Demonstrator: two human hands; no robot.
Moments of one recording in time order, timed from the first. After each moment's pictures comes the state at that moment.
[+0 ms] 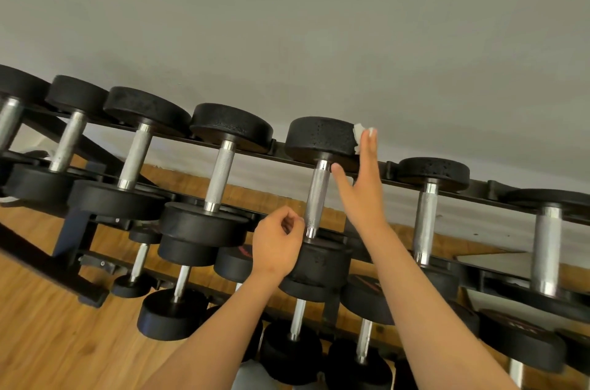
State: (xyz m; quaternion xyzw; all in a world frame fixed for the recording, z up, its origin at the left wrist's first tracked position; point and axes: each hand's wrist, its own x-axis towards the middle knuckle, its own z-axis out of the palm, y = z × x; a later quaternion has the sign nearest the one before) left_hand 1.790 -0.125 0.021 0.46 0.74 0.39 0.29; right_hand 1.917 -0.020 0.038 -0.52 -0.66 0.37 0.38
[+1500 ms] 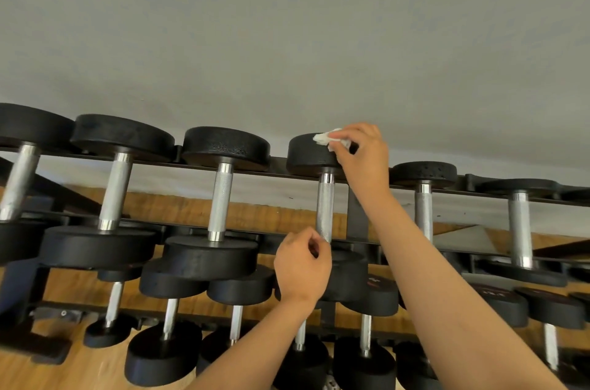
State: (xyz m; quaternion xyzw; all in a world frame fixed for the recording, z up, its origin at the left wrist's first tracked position) left_hand 1.784 -0.126 0.019 0.53 0.72 0.35 0.29; right_hand 1.876 0.019 0.092 -0.57 -0.69 0.18 0.42
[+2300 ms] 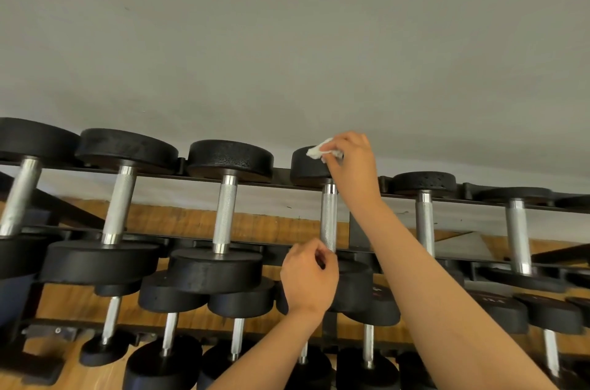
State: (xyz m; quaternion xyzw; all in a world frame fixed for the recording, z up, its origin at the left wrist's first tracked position) left_hand 1.783 -0.126 0.020 0.53 0.71 0.35 0.29; right_hand 1.854 0.019 0.100 -0.58 -0.72 0.16 0.35
